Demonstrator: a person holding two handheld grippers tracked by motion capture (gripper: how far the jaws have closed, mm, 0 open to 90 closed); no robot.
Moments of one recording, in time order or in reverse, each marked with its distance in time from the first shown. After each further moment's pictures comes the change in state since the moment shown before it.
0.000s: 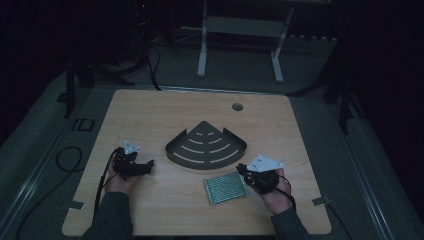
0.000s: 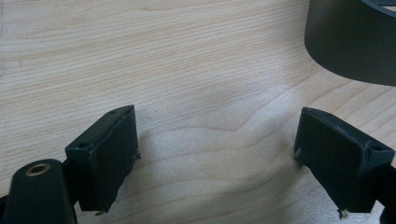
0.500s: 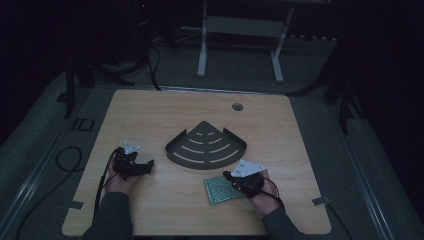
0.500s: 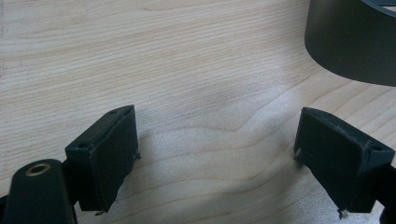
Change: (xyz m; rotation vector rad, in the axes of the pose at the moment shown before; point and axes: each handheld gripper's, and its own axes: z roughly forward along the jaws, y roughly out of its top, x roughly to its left) left arm 0.000 0.000 0.000 0.000 0.000 0.000; right arm 0.025 0.002 0.029 0.042 0.107 -0.082
